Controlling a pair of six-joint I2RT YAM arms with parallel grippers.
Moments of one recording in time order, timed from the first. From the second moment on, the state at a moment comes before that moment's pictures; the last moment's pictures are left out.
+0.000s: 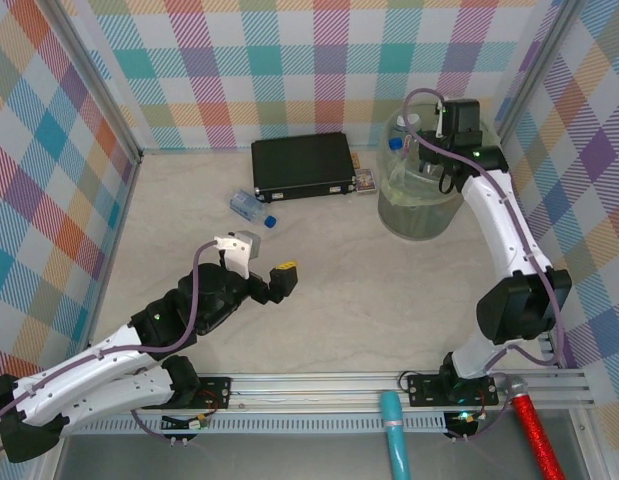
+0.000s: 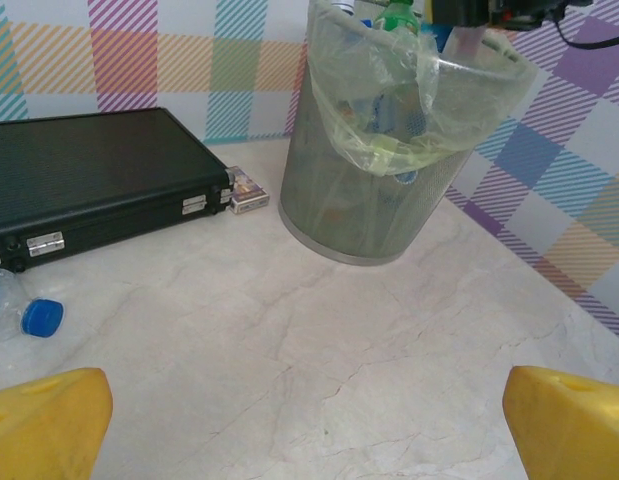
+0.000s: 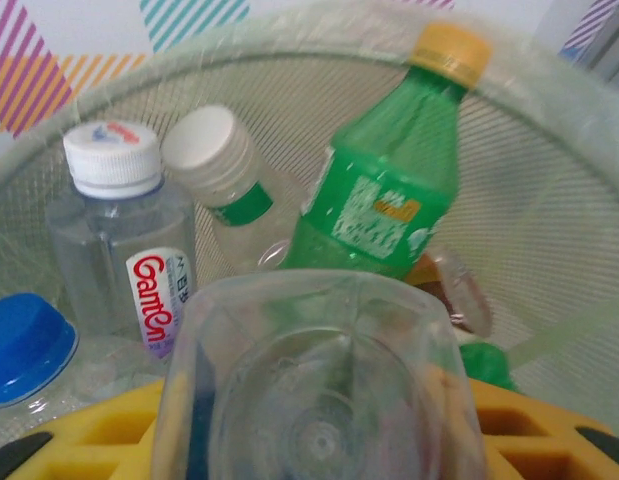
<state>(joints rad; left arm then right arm) -0.99 0.72 0.71 -0.23 -0.33 -0.34 0.16 1.64 1.71 -0.69 0.21 0.07</state>
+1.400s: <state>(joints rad) -0.96 0.97 0.76 -0.27 -0.50 -0.42 0.17 1.27 1.65 -0.79 -0.03 0.26</state>
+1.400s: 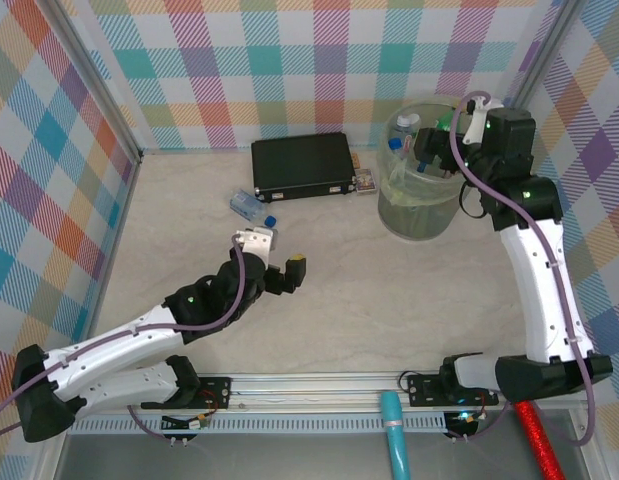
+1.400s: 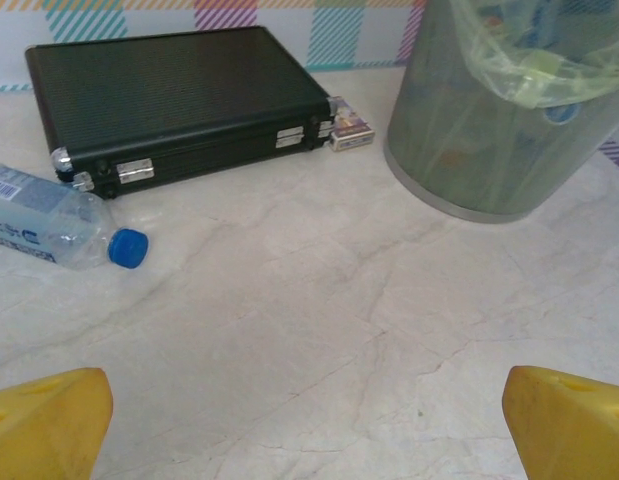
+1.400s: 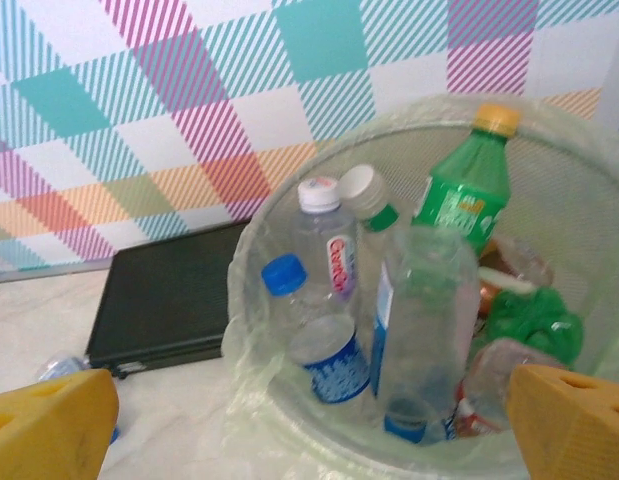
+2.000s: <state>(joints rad) -0.54 1.48 0.97 -0.34 -0.38 -0.71 0.40 0.99 1.27 -0.70 -0.13 0.40</state>
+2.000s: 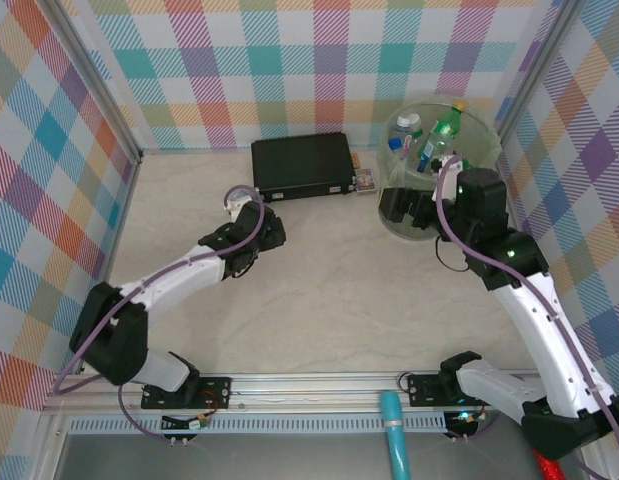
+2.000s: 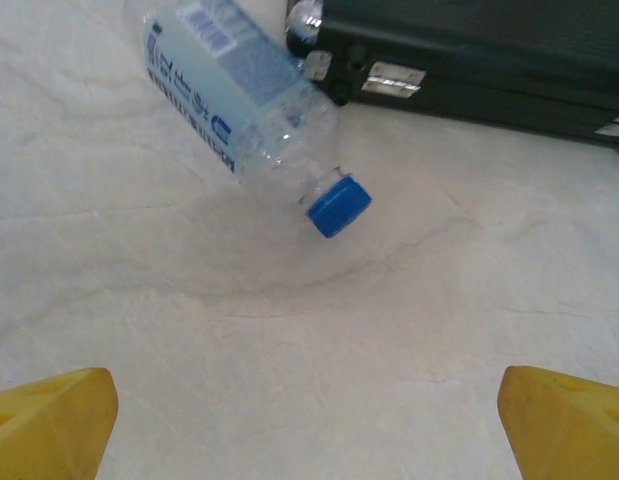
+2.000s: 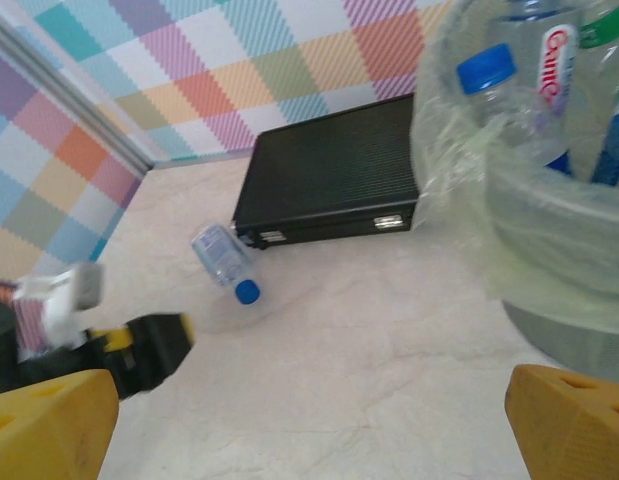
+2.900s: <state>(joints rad) -0.43 2.00 1.27 -0.29 -0.27 -0.93 0.47 0.84 1.11 -0.65 -0.13 0.48</state>
